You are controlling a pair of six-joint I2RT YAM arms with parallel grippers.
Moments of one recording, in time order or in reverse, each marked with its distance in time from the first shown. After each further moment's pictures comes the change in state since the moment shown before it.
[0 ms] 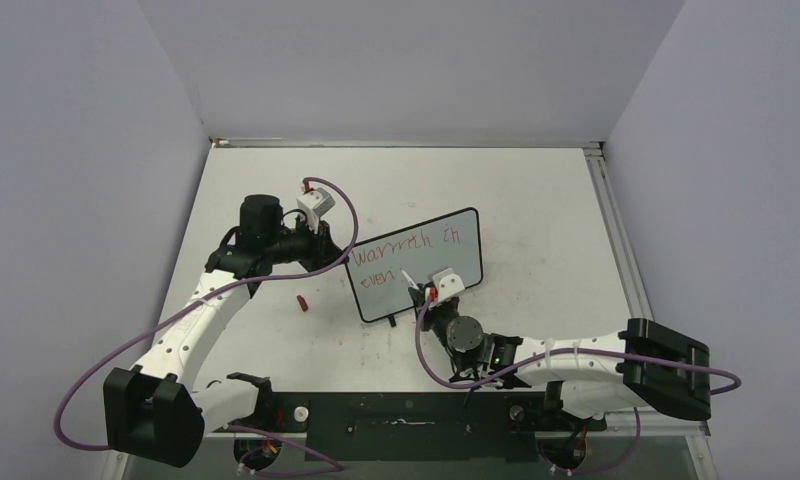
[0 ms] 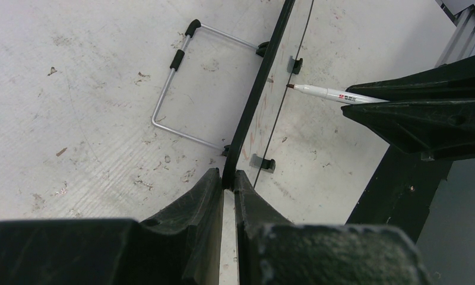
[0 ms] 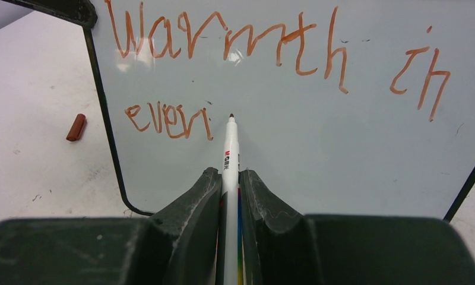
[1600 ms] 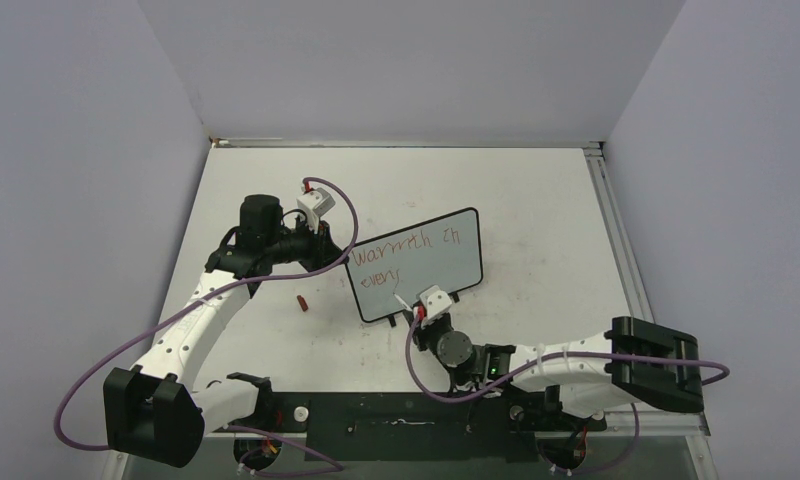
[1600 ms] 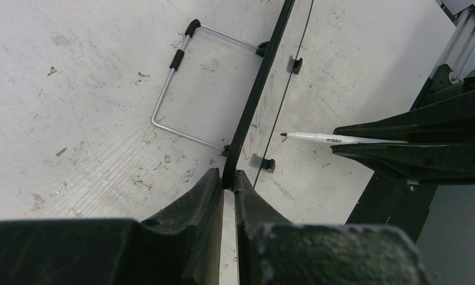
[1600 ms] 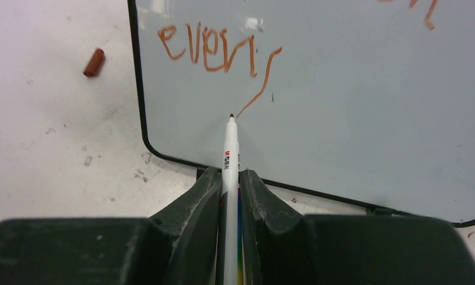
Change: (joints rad) left arm 0.000 0.000 0.000 0.000 0.001 0.000; right arm 0.082 0.102 -0.029 -0.035 -0.021 0.049
